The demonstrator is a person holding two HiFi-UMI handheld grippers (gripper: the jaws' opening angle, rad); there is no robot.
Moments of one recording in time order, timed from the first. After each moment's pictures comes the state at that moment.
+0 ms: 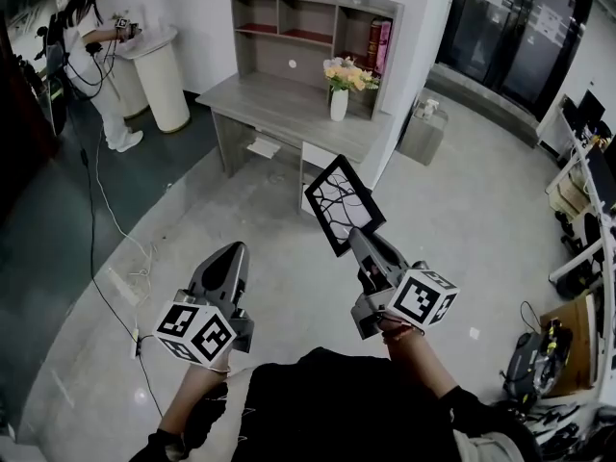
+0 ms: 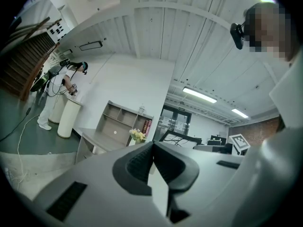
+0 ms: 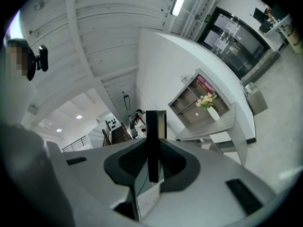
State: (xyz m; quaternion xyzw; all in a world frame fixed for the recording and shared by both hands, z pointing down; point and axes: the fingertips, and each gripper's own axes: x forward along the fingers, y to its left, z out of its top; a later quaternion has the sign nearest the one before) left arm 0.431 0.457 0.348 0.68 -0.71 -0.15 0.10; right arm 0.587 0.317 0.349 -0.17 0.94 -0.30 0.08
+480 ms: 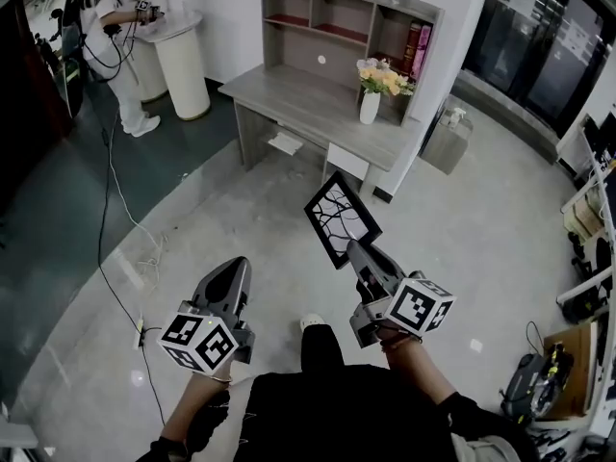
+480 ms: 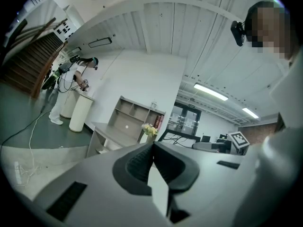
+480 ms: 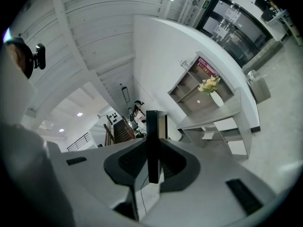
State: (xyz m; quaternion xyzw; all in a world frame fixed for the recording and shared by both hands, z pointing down) left arm 0.373 0.464 0.394 0.64 -0.74 -0.14 0.14; right arm 0.513 0.309 0.393 -0.14 0.93 -0.33 0.03
